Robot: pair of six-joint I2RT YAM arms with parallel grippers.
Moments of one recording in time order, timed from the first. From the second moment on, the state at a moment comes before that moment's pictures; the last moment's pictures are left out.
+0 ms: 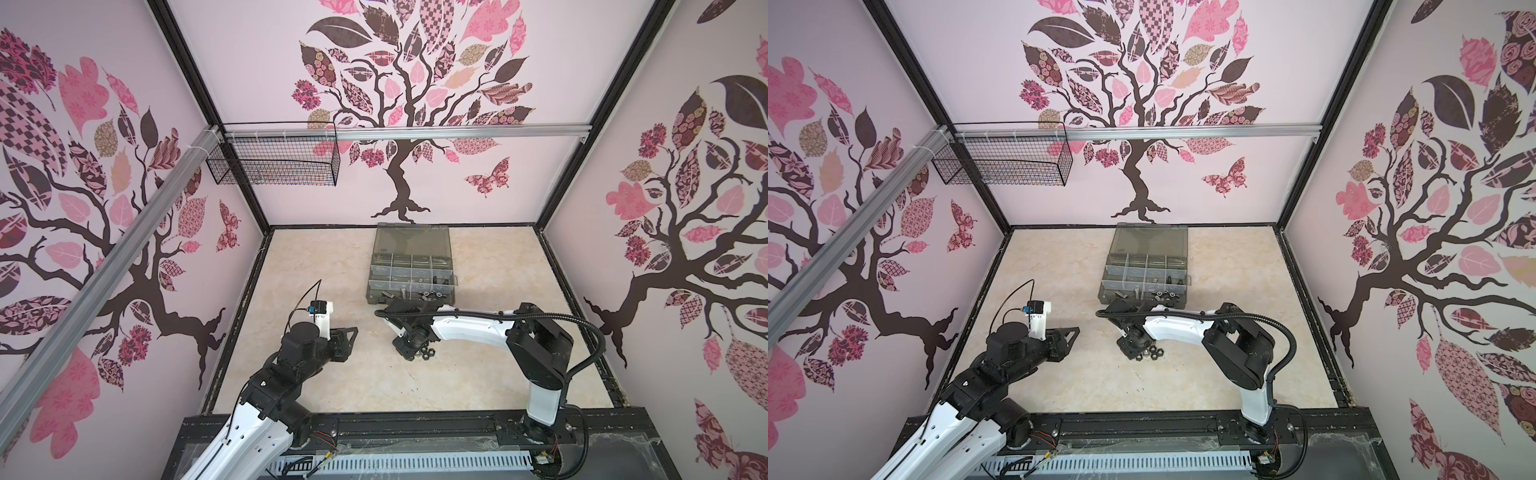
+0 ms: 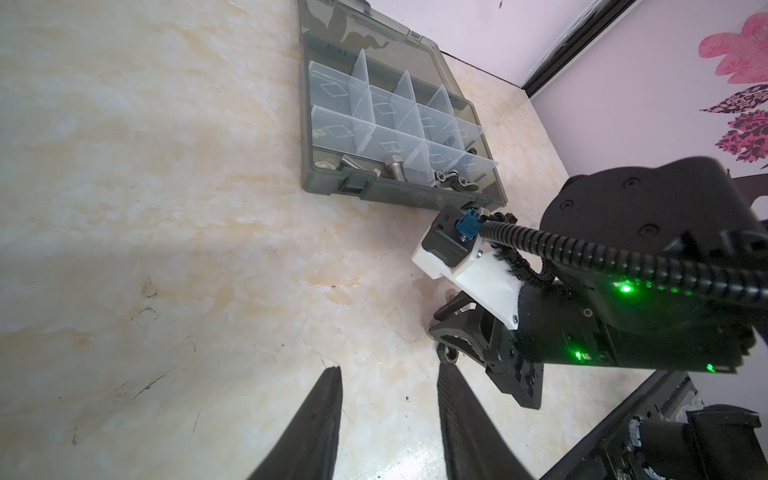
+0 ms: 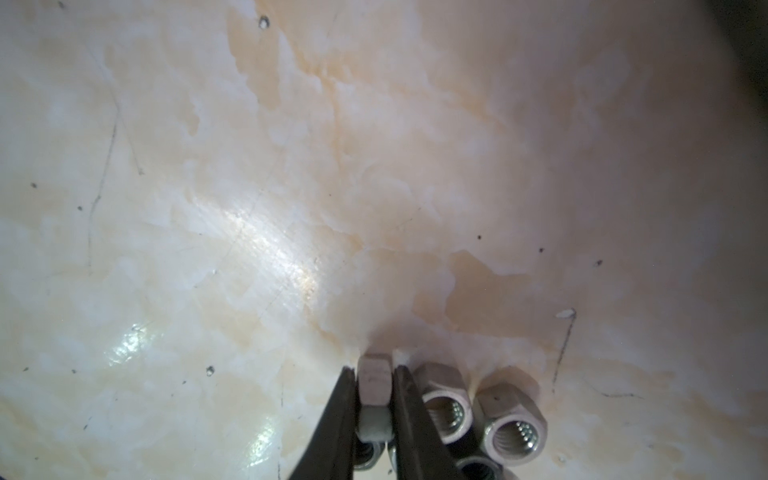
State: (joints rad) left arm -0.54 0.50 0.49 -0.51 0.05 -0.54; right arm 0.99 1.88 1.24 -0.65 0.03 0.23
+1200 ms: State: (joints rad) left arm -0.54 0.52 0.49 -0.51 0.07 -0.54; right arm 0.99 1.91 1.26 -0.66 0.04 0.21
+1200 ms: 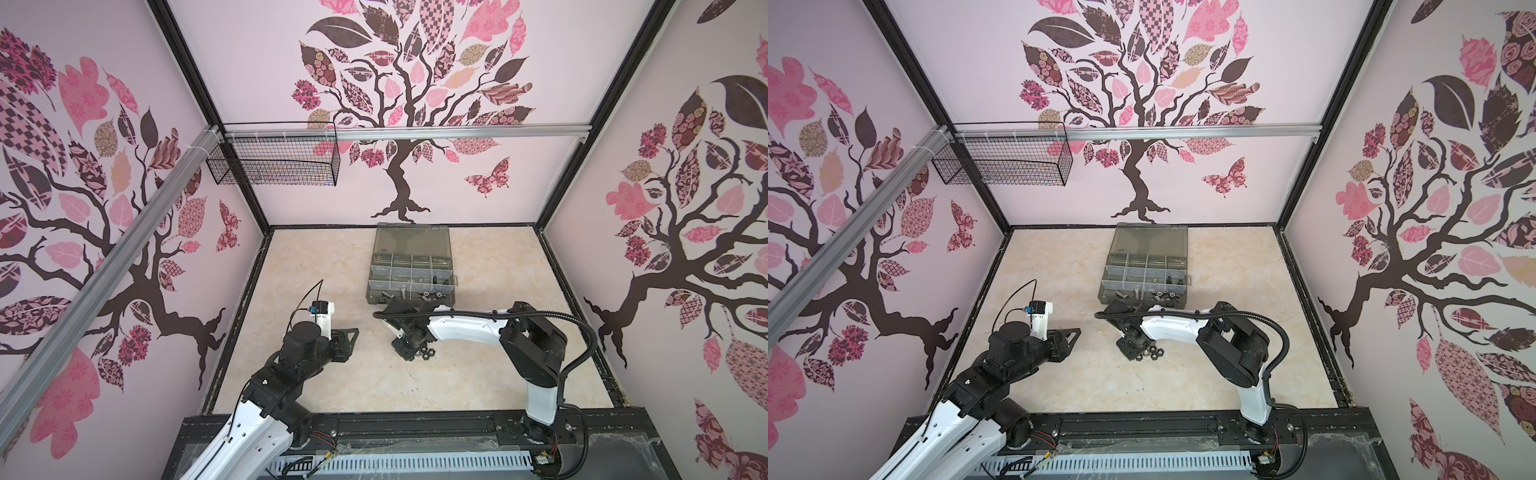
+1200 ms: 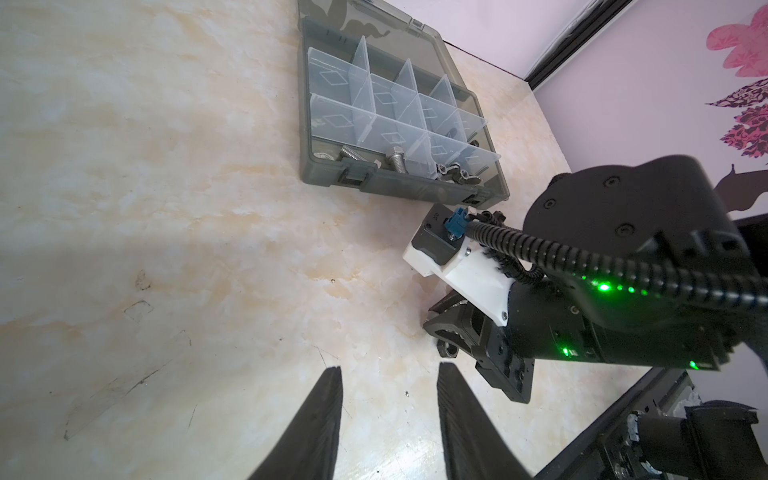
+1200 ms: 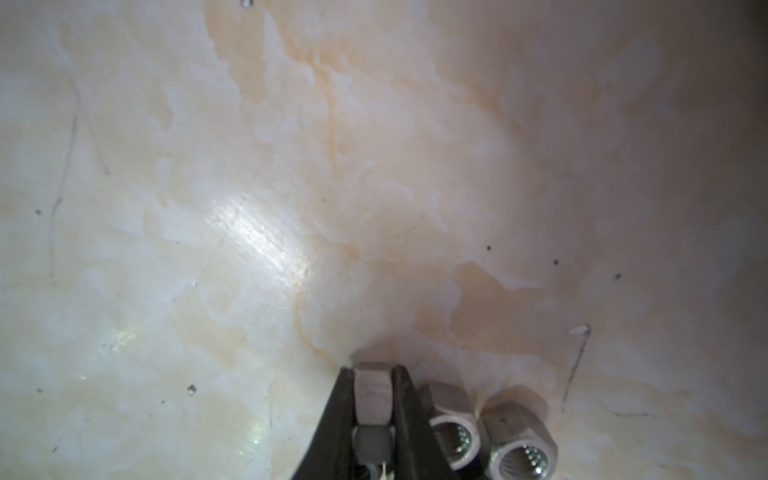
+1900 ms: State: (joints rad) left arm -0.54 0.52 0.49 -0.53 0.08 -0.54; right arm 0.52 1.93 1.63 -0.57 0.00 0.20
